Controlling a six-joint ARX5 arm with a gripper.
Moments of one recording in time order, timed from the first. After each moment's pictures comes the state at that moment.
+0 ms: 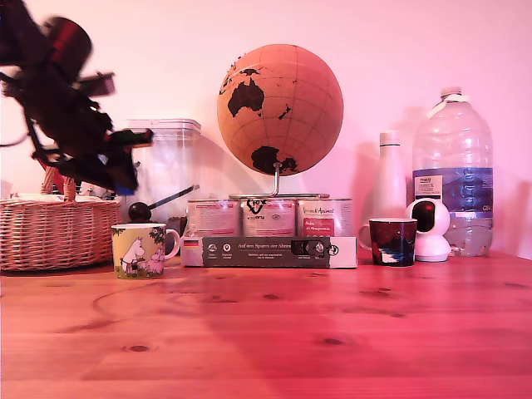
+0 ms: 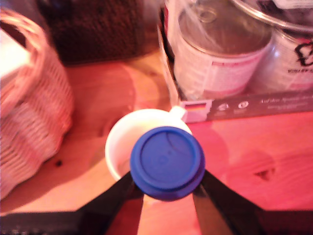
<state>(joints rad) -0.17 1.86 1.36 -0.12 0.10 -0.03</state>
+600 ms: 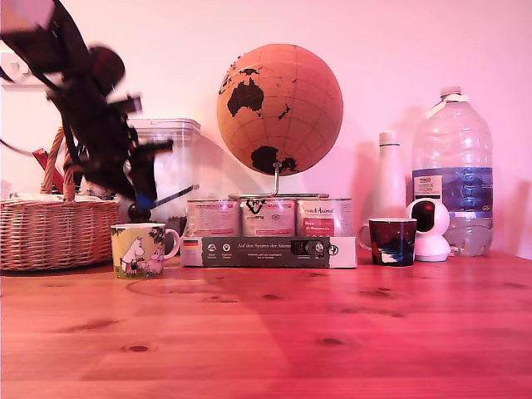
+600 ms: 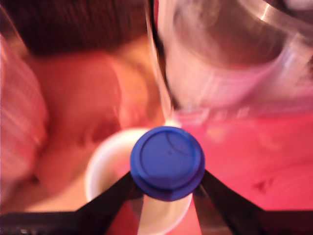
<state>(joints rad) -0.17 2.11 1.76 -0.47 0.16 -0.03</state>
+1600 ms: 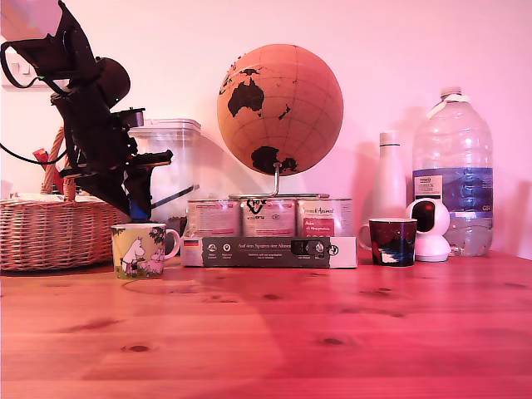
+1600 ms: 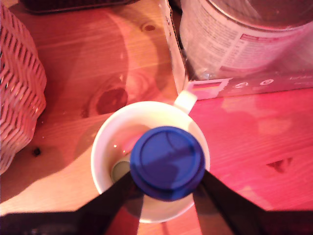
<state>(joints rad) -0.17 2.14 1.82 -0.57 0.11 -0.03</state>
